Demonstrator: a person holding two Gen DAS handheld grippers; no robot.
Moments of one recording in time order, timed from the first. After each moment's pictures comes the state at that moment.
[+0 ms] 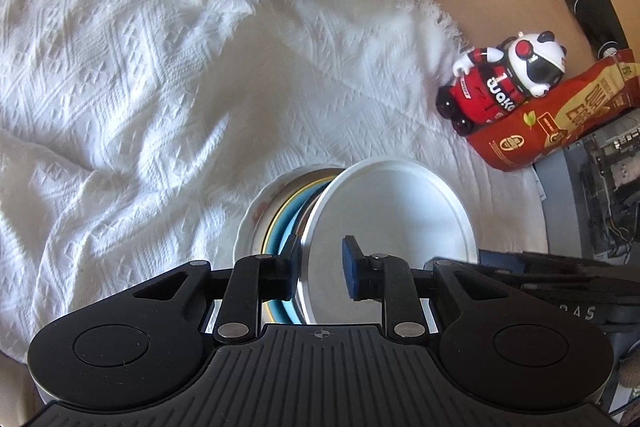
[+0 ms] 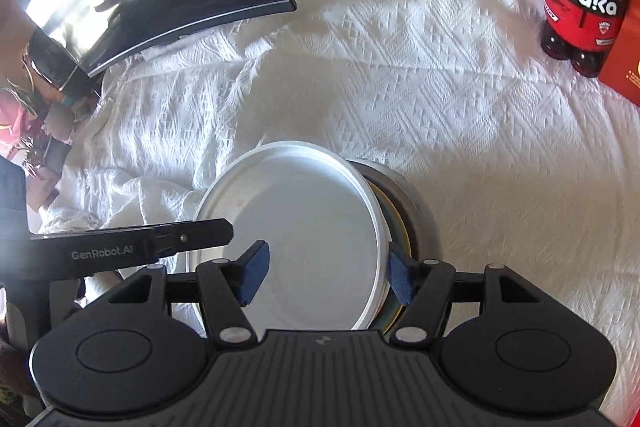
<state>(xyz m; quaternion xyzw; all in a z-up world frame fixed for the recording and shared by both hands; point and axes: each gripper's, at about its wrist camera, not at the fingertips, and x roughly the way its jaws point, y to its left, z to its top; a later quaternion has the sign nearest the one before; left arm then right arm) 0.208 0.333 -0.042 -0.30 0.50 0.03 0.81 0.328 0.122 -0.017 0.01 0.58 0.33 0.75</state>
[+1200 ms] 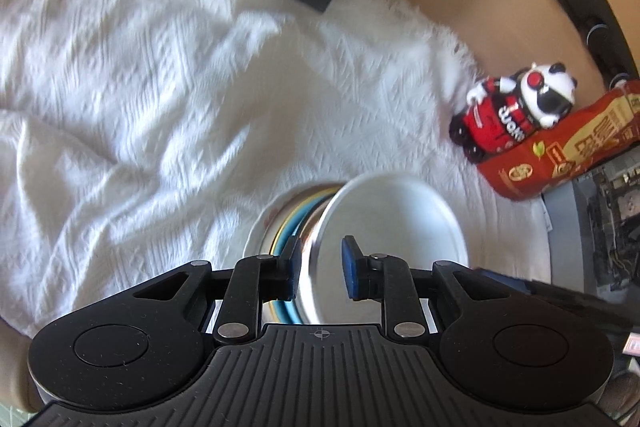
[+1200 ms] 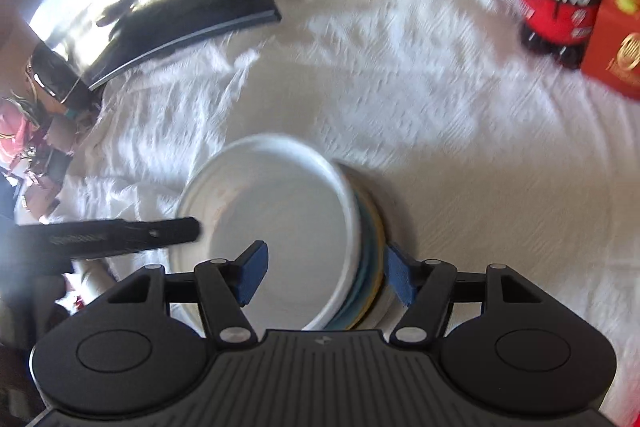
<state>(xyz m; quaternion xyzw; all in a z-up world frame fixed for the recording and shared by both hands) 0.196 0.330 -0.023 -0.32 0.47 0.09 0.82 0.322 0.093 -0.019 0.02 0.55 0.33 0.77</state>
